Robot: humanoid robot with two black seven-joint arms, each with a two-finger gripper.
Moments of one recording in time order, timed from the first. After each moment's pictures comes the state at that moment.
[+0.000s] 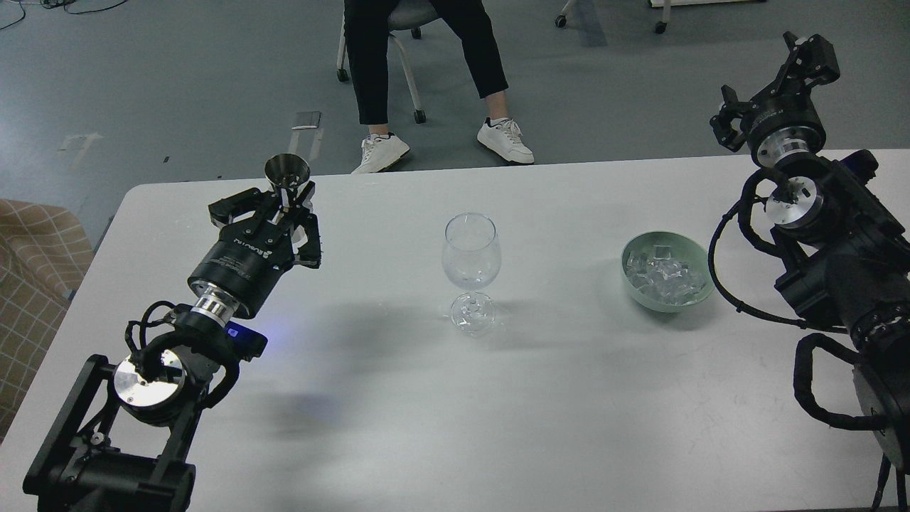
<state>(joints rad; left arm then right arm) -0.08 0.12 -1.44 -1.57 -0.09 -0.02 0.20 0.87 -0.12 1.40 0.39 -0.57 0.14 0.24</state>
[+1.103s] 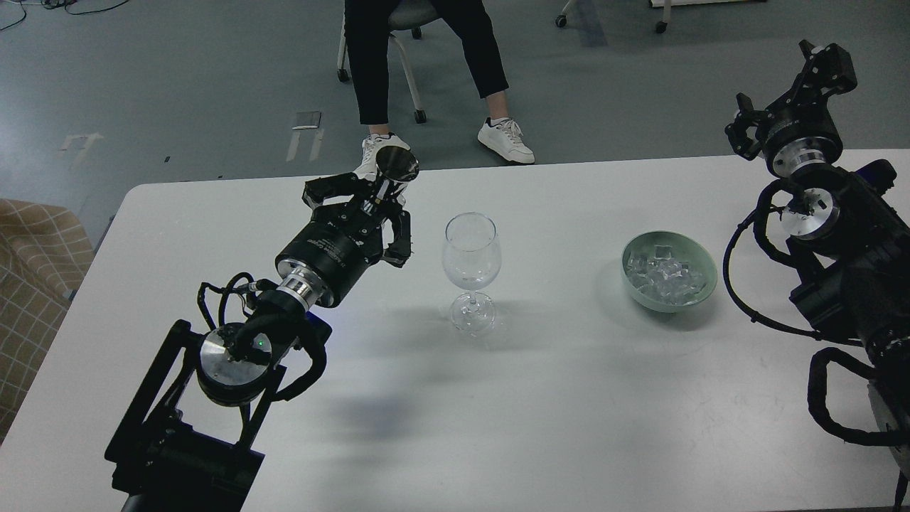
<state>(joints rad) -0.19 -0.02 -1.27 -1.68 0.16 0.25 0.21 0.82 -0.16 1.41 0.44 -0.57 0.14 0.24</state>
